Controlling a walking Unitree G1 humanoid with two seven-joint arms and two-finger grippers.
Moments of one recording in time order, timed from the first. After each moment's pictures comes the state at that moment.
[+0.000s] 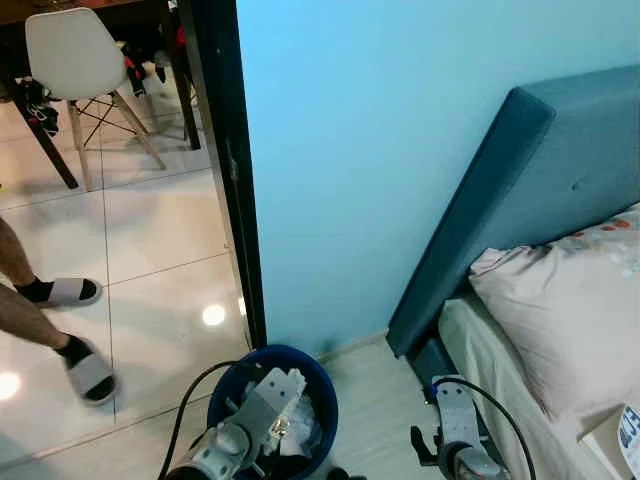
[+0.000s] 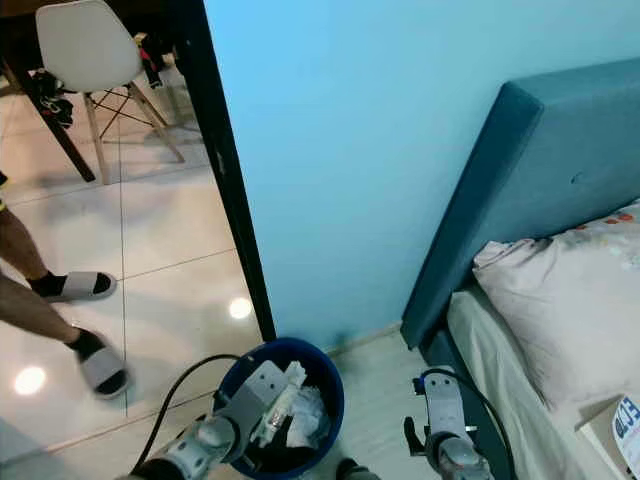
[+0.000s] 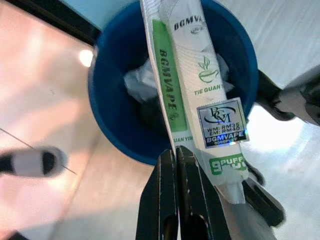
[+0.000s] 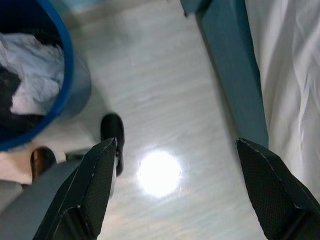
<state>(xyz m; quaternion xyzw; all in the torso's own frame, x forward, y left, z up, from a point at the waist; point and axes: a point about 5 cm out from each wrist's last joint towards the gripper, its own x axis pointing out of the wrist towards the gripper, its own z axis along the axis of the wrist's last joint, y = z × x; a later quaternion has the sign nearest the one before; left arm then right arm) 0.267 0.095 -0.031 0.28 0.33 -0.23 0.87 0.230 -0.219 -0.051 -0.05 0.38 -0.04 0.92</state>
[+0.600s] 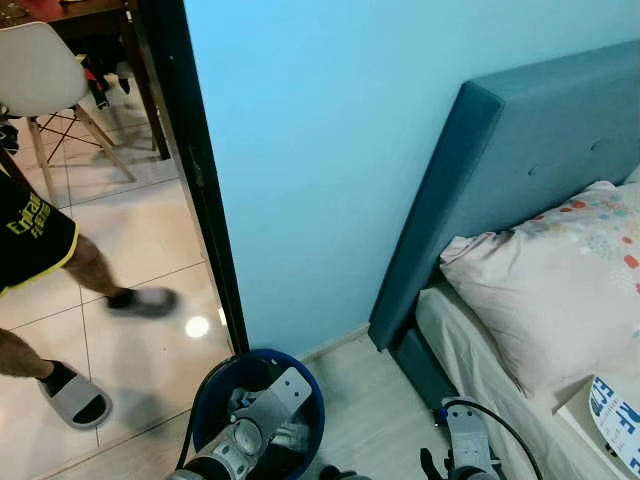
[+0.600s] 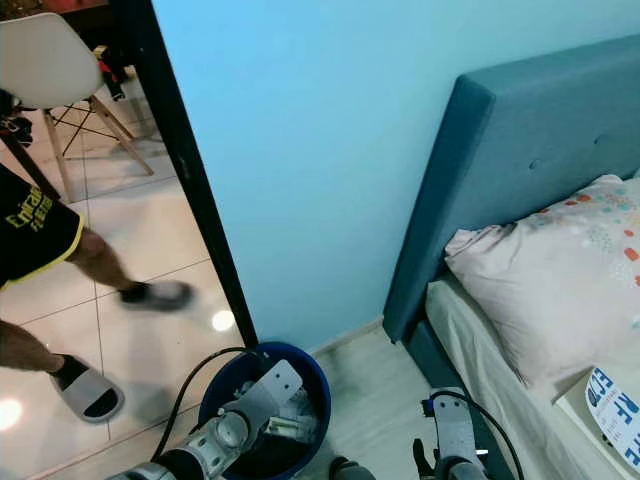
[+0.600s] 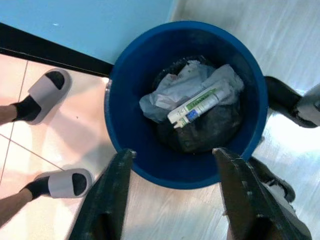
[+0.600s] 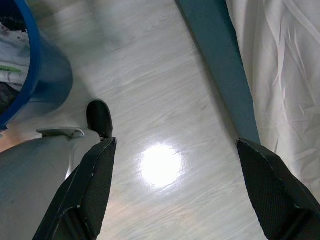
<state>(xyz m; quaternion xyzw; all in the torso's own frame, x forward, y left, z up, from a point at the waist) 0.272 0.087 -0.027 0.31 0.30 -0.20 0.88 0.214 -0.228 -0.057 -0.06 0.39 -0.04 0.92</state>
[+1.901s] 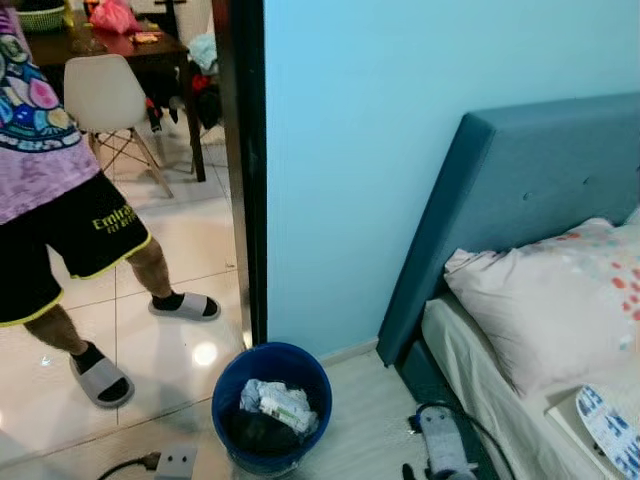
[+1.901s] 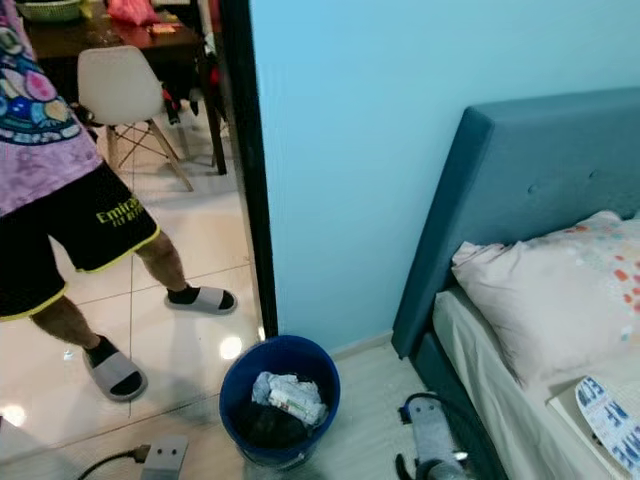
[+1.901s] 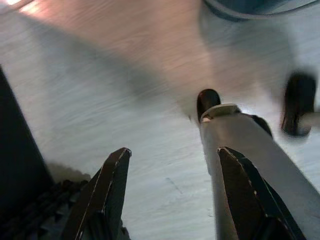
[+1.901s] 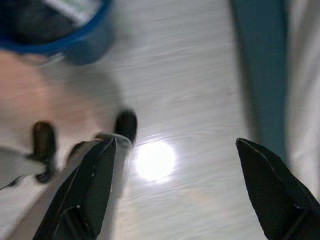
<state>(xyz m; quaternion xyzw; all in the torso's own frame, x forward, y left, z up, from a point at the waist) 0.175 0.195 -0.088 0.06 0.51 0.06 0.86 0.212 -0.188 -0.070 -0.07 0.46 0.02 0.89</state>
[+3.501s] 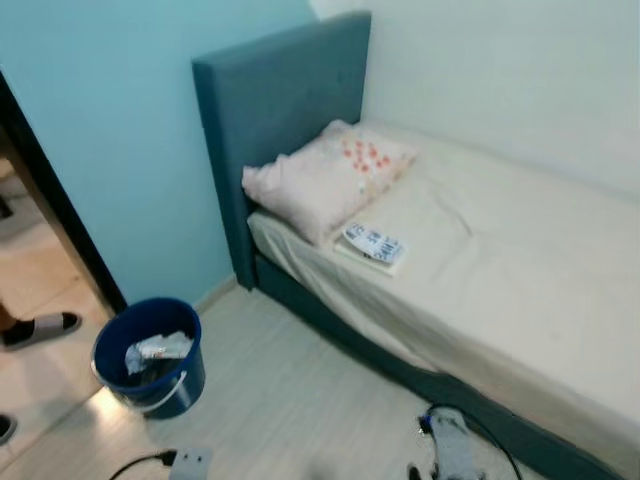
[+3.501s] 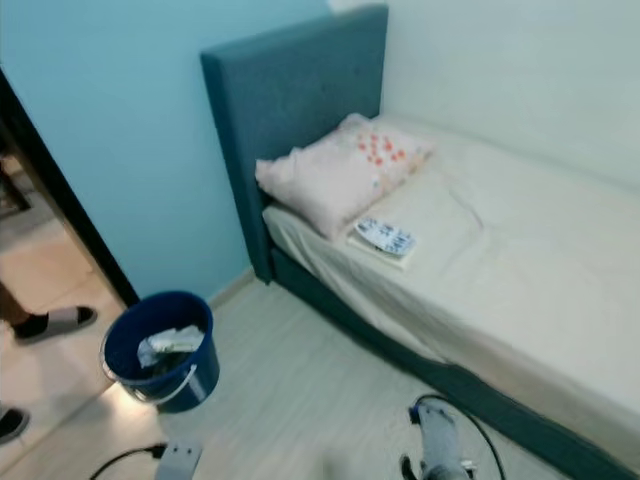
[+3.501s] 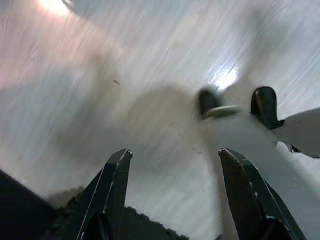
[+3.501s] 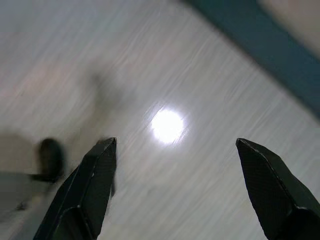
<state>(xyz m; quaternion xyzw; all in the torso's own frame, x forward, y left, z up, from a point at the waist) 0.178 0.181 -0.089 0.07 0.50 -0.01 0.86 0.217 -0.207 -0.064 -0.04 0.45 -0.04 0.89</state>
